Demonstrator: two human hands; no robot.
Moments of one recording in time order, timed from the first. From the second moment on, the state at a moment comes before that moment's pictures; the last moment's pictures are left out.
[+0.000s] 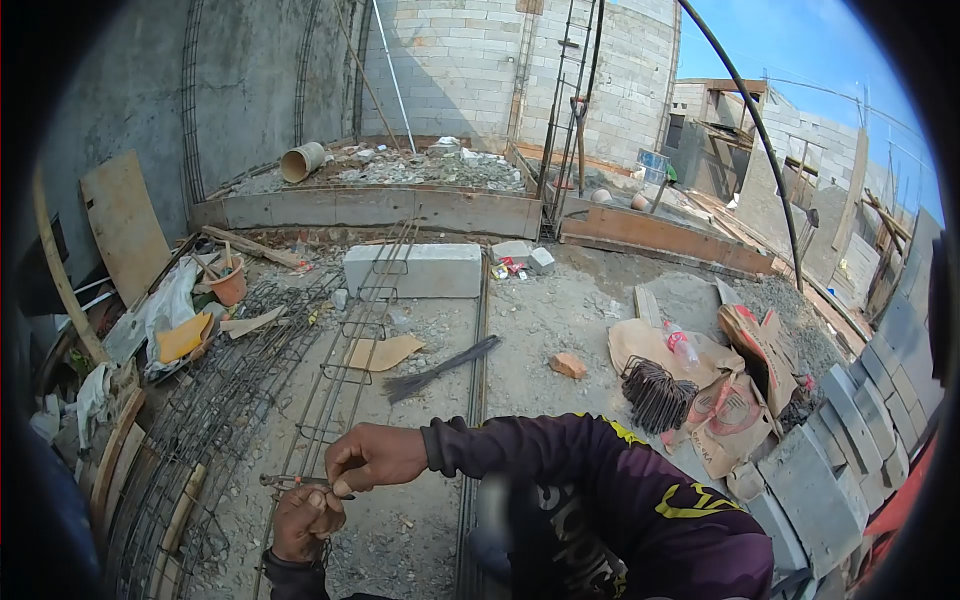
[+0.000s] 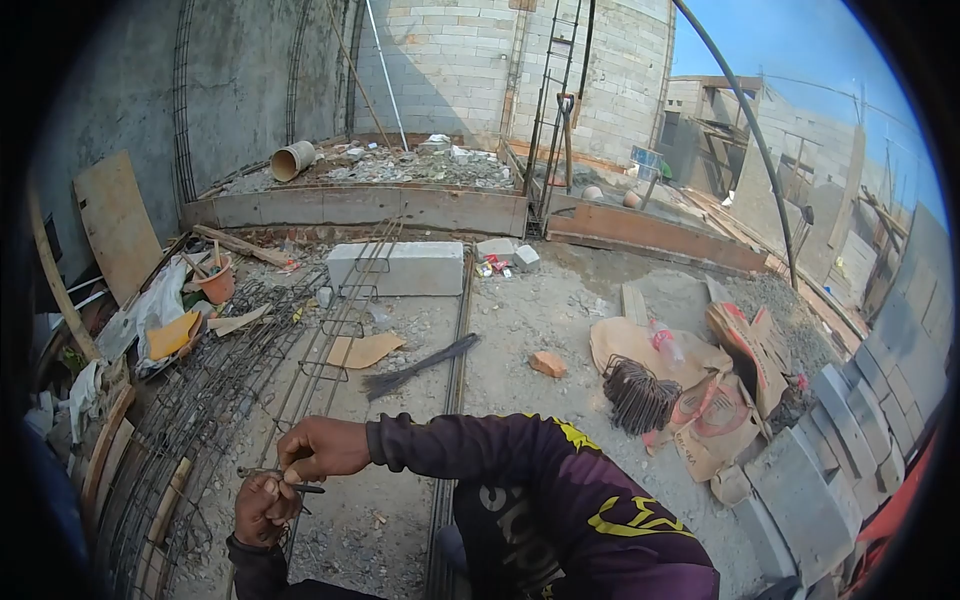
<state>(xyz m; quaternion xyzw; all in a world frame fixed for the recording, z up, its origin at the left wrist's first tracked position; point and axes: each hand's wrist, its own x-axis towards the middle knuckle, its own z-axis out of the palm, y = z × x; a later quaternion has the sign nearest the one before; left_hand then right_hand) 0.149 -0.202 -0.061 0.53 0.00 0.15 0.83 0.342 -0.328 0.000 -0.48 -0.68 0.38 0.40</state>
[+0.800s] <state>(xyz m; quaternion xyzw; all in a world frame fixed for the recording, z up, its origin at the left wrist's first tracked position) 0.154 -0.232 -0.115 0.17 -0.27 -0.01 0.95 0.337 -0.300 0.006 -0.34 -0.66 0.54 0.39</state>
